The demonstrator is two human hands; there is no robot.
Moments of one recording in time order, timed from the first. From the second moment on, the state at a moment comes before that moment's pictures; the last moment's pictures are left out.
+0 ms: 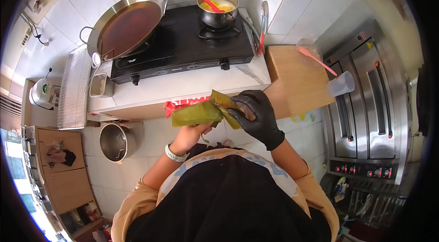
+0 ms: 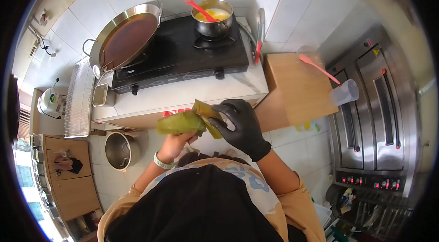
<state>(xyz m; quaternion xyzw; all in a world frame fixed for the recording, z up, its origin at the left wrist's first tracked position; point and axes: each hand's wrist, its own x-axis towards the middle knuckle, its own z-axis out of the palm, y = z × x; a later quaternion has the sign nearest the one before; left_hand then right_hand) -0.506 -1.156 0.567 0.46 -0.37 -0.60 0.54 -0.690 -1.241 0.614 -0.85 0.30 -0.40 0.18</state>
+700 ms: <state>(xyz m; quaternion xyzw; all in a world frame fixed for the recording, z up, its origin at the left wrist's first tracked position) -0.567 -1.179 0.568 0.33 -0.49 -0.67 0.45 -0.749 -1.258 0.596 -0.45 0.38 -0.34 0.73</state>
